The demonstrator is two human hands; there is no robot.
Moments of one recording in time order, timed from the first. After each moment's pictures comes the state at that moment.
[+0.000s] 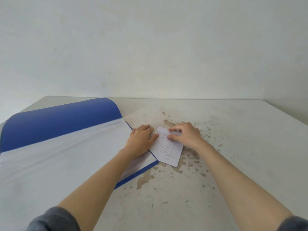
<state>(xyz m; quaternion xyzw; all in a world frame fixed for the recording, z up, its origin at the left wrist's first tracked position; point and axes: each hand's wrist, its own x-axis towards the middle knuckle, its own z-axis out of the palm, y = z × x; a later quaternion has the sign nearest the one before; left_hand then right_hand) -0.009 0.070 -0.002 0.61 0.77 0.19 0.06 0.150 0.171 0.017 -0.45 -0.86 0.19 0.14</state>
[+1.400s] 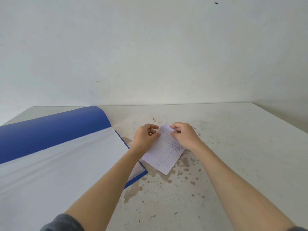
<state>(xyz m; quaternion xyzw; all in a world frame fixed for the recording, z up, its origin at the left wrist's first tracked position) 0.031 0.105 0.023 0.46 0.69 0.51 0.25 0.169 0.174 0.041 -0.45 -0.80 0.32 0.25</state>
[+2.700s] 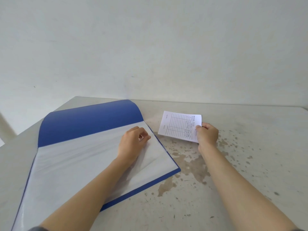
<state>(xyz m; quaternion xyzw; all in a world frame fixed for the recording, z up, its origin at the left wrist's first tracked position) -0.060 0.014 0.004 0.49 0.79 0.38 -0.03 0.098 0.168 0.017 -0.55 -0.49 0.47 0.49</state>
